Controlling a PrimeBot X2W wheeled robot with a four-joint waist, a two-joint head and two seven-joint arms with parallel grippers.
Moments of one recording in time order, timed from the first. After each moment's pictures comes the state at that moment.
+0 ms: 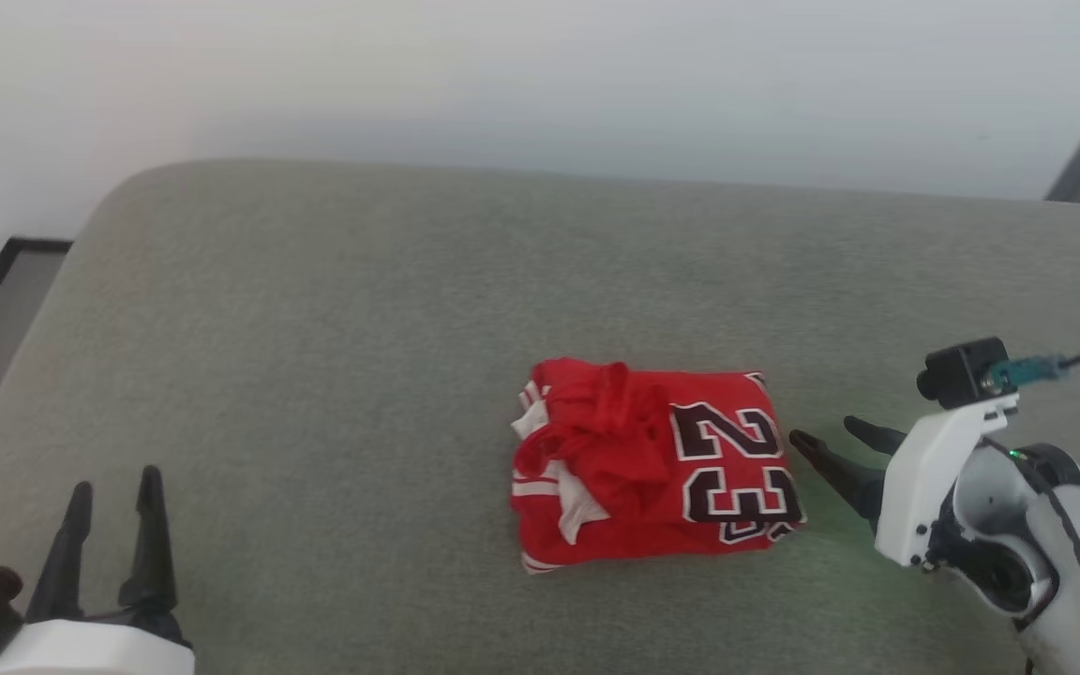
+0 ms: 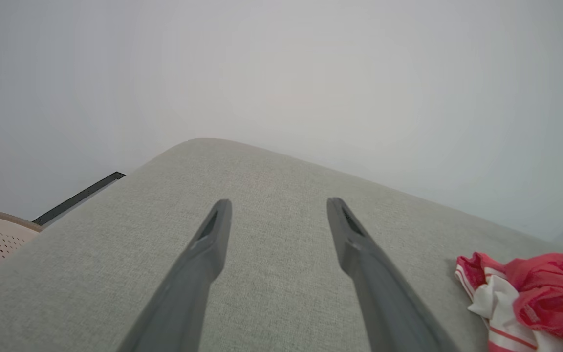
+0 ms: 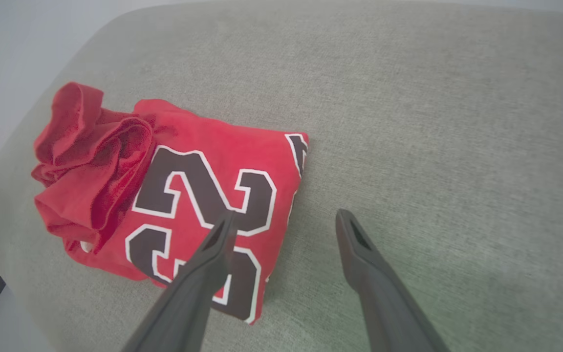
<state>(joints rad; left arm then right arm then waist) 0.04 0.25 0.16 0.19 -0.53 -0.13 -0.26 -0.40 -0.46 0.46 0.38 0.85 0.13 0.33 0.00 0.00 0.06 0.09</state>
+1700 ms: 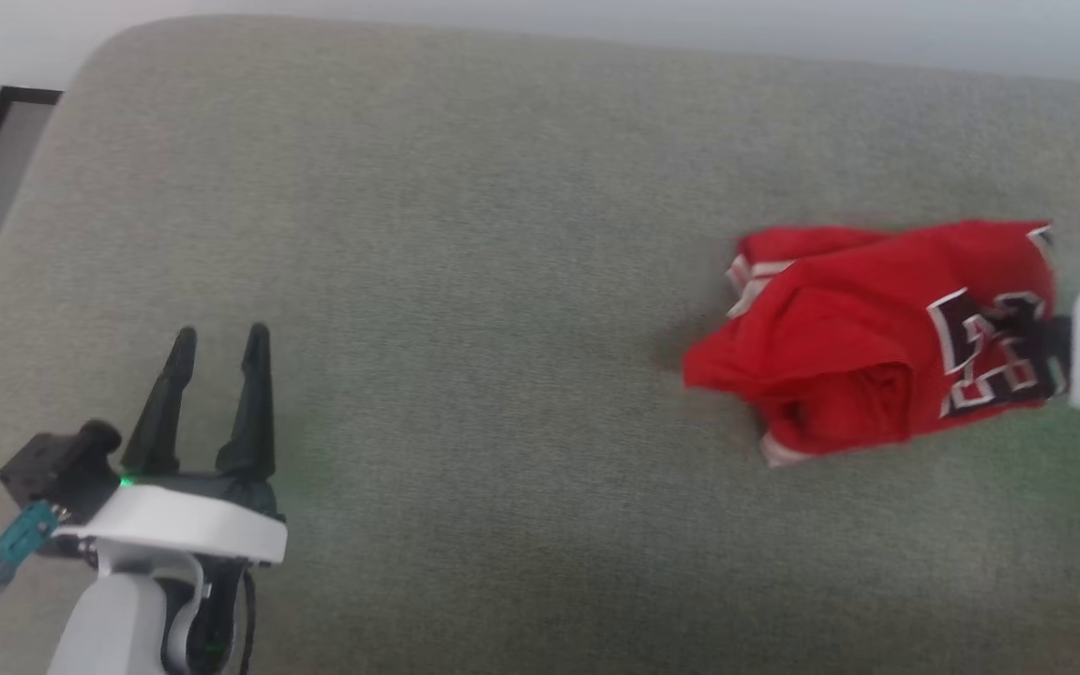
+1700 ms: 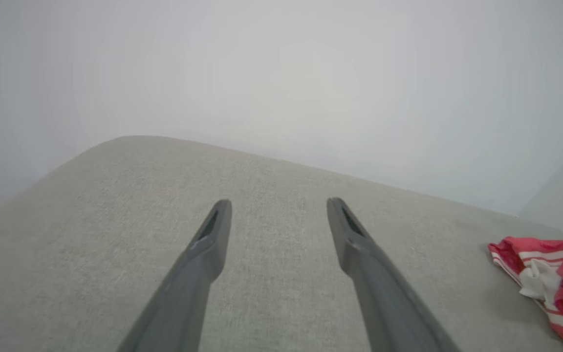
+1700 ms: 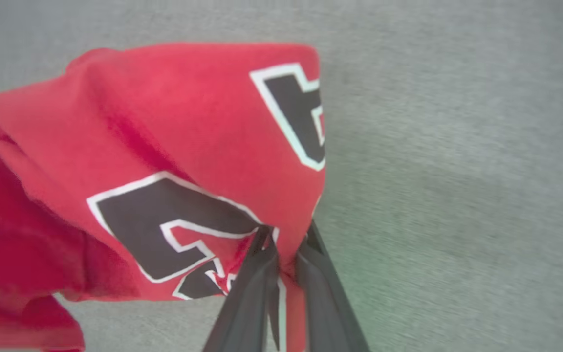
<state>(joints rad) -0.19 0.22 0.00 0.18 -0.50 -0.13 -0.26 -0.55 -0.53 0.08 0.27 0.70 0.13 0.95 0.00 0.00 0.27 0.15</state>
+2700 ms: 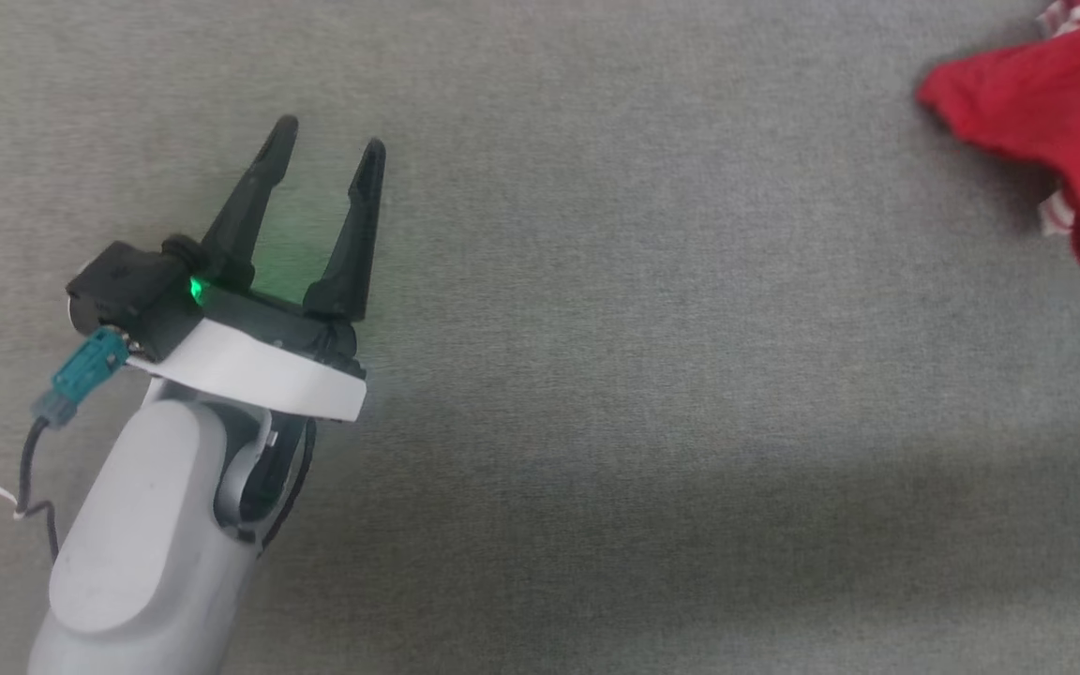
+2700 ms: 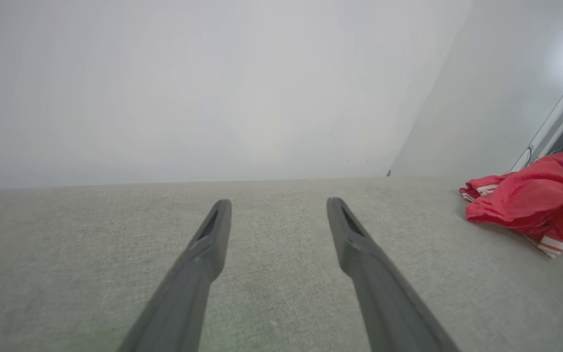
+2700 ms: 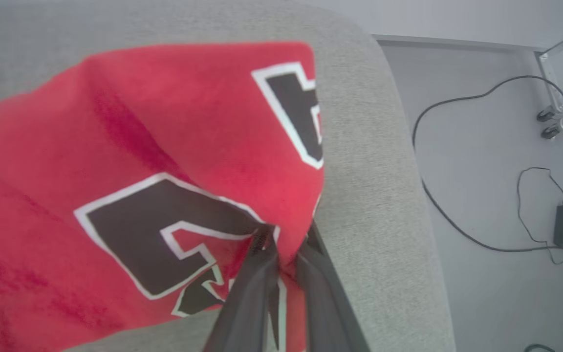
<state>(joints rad) -0.50 0.27 -0.23 0.15 -0.45 -0.13 -0.26 -0.83 -0.71 -0.07 0.52 0.50 0.13 0.71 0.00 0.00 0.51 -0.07</state>
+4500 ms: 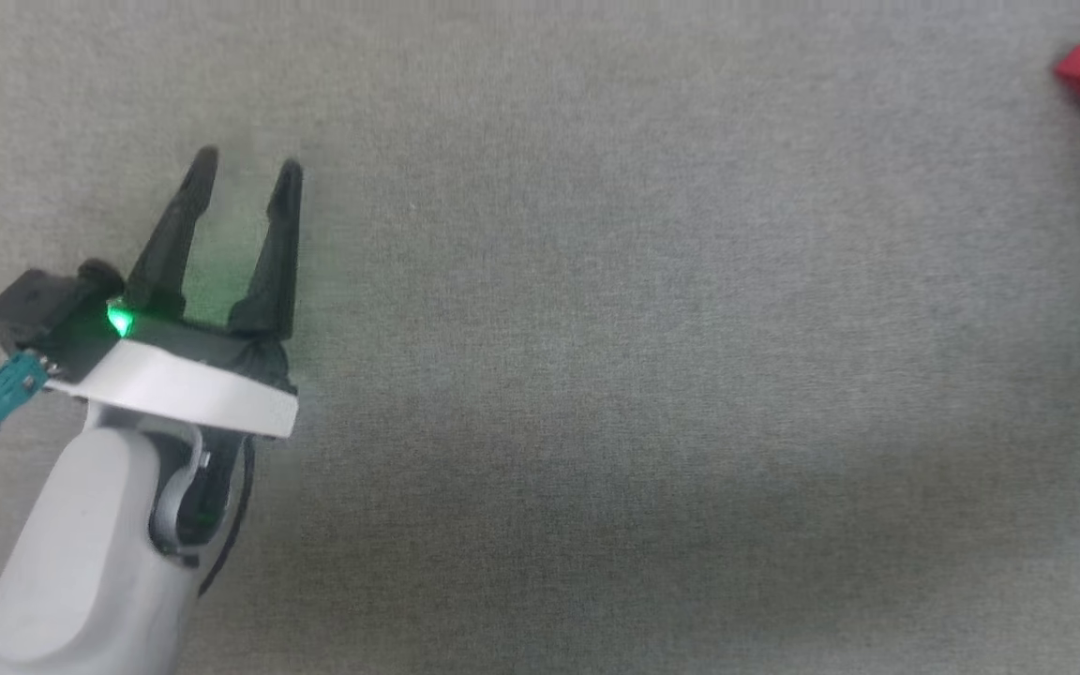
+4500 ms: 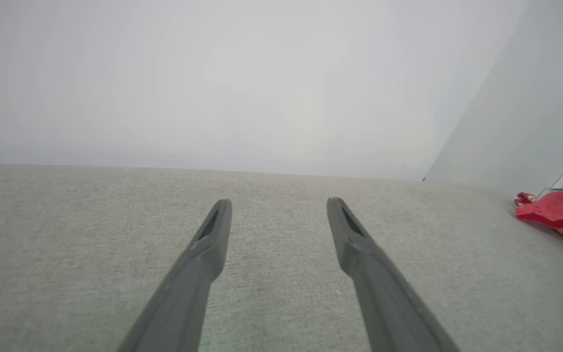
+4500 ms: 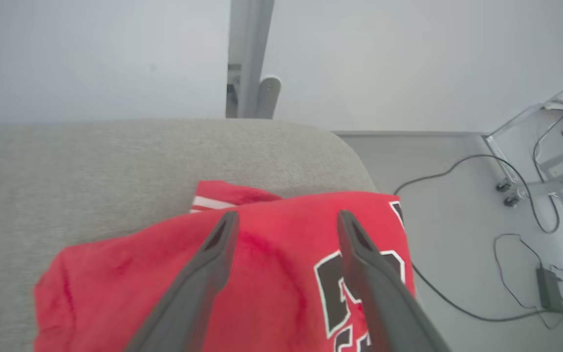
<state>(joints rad) -0.46 0.33 -0.17 0.17 -0.54 -0.13 -0.26 -1.09 -0.61 -0.08 0.96 0.22 0.13 0.25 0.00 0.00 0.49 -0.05</state>
